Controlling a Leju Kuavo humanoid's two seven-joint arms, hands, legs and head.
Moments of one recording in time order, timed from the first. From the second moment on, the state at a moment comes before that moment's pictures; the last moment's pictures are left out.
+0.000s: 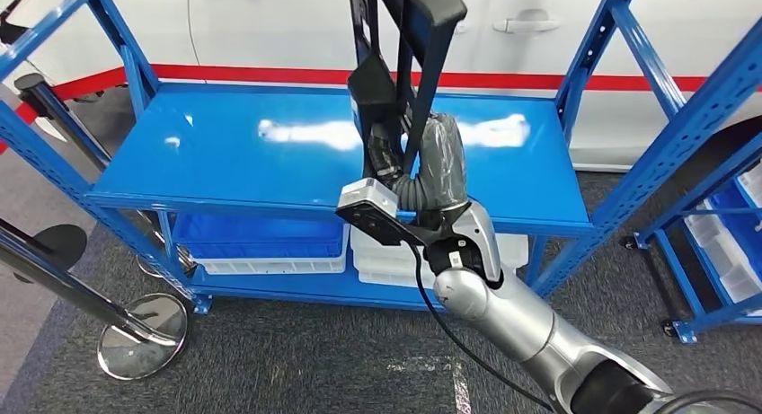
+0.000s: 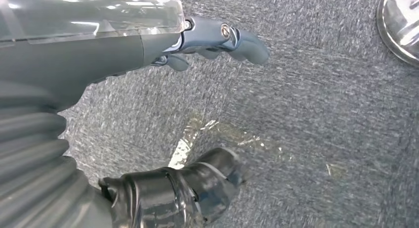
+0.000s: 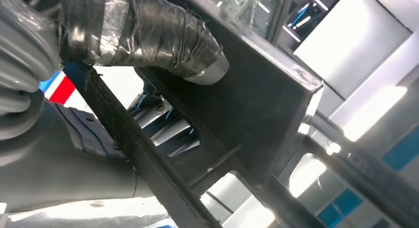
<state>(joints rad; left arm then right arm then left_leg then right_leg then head) -0.17 0.06 -0.72 -0.23 0.55 0.29 -0.25 -0.36 -0.23 0.47 -1.95 0.72 -0.54 0.09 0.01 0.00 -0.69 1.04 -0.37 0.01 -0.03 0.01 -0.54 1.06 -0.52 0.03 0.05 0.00</state>
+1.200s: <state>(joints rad) -0.16 0.05 -0.72 -0.23 0.53 0.24 -0.26 -0.33 -0.25 0.45 -1.97 0.65 -0.46 0.09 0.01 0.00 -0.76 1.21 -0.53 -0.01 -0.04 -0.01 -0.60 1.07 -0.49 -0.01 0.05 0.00</state>
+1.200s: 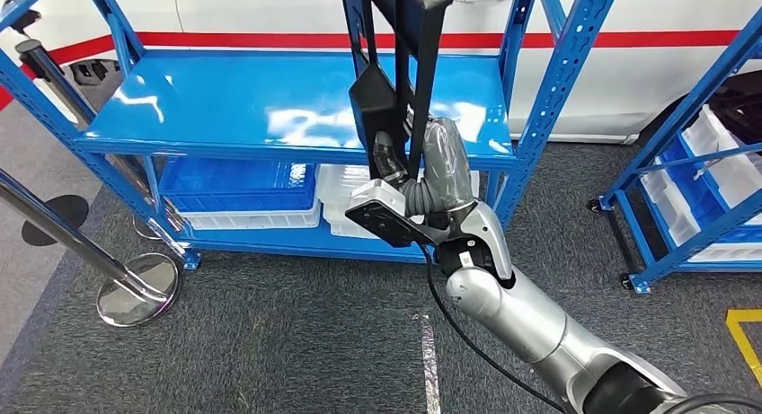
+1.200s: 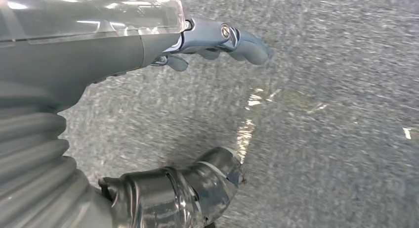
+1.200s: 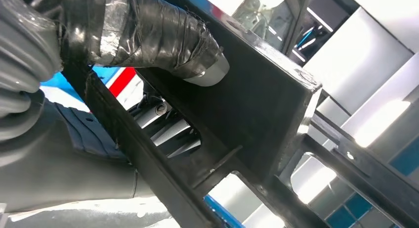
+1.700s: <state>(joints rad) -0.14 0.07 -0.72 -0.23 0.50 0.21 -0.29 -0.29 -0.27 0.38 -2.02 0.65 -0.41 0.10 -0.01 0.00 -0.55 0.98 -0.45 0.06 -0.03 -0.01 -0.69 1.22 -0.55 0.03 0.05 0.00</state>
